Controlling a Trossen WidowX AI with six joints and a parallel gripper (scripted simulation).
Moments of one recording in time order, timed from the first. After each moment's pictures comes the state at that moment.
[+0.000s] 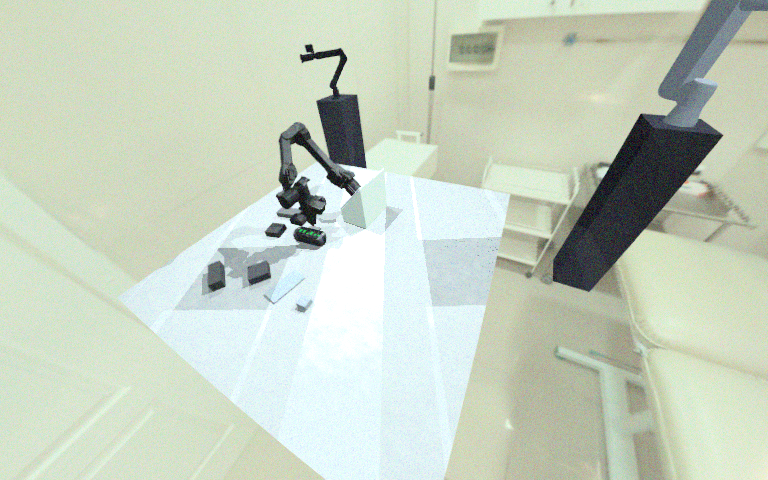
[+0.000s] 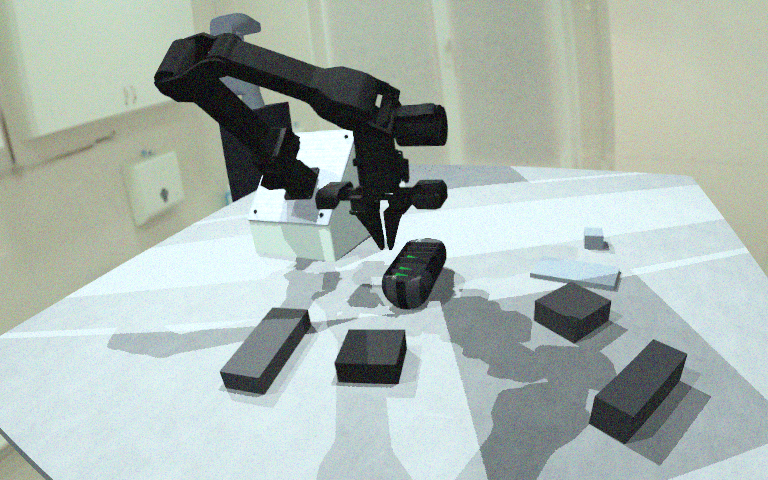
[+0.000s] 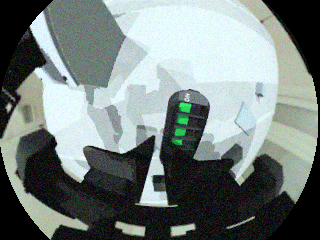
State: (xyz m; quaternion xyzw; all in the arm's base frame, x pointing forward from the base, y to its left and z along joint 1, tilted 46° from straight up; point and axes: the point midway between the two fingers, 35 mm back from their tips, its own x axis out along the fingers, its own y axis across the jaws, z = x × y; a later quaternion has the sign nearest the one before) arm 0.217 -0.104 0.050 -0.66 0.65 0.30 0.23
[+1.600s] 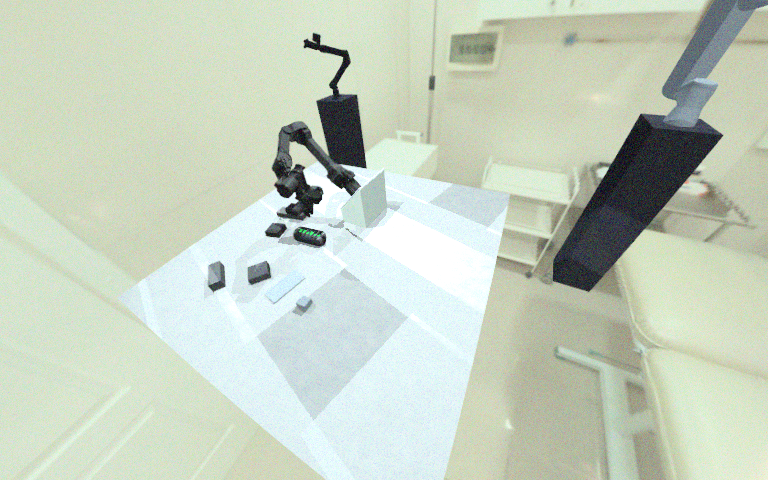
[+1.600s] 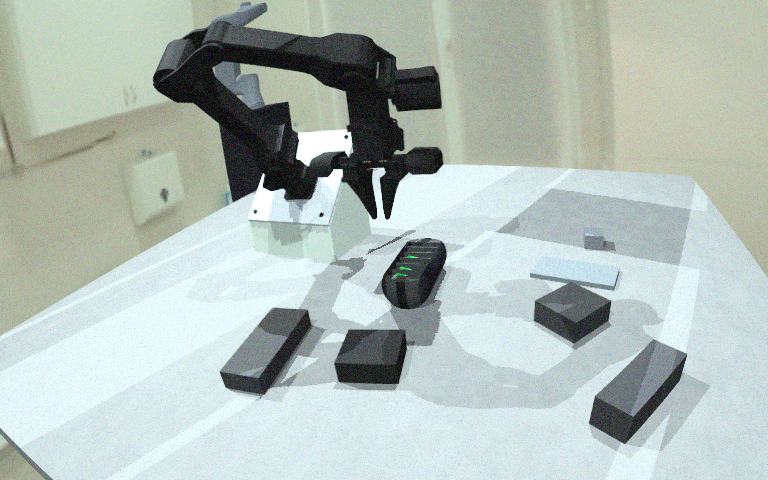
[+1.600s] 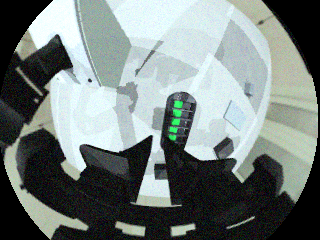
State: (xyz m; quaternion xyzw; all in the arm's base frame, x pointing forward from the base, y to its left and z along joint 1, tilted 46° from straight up) arm 0.217 -0.070 0.085 -0.66 0.65 0.30 0.23
